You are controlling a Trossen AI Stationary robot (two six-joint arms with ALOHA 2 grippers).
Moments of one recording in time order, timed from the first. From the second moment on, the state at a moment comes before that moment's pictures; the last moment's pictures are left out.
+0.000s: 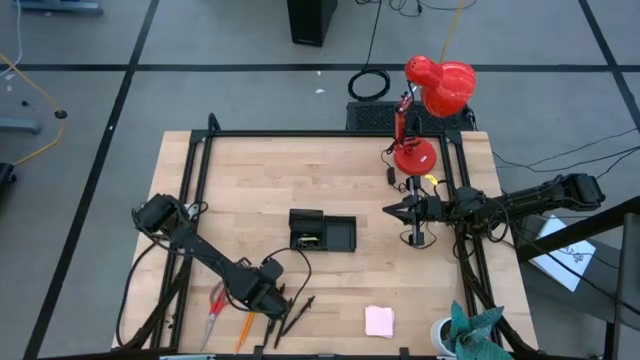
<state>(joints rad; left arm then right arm) -0.62 1.91 1.22 -0.89 -0.10 -1.42 0.07 0.80 0.14 0.86 0.02 -0.16</state>
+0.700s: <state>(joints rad) -0.62 1.94 1.22 -0.89 -0.14 -1.43 0.07 0.80 0.14 0.86 0.02 -0.14</state>
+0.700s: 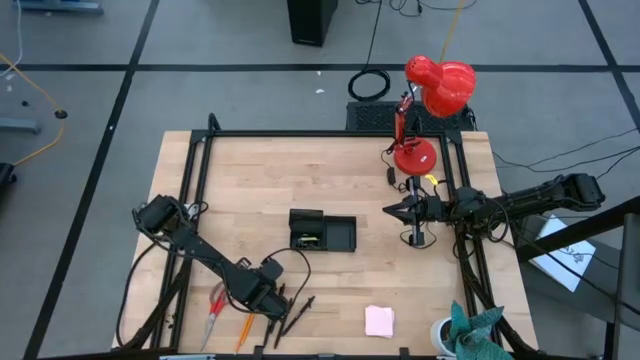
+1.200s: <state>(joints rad) -0.57 1.94 1.22 -0.89 -0.26 -1.38 0.07 0.80 0.14 0.86 0.02 -0.15</state>
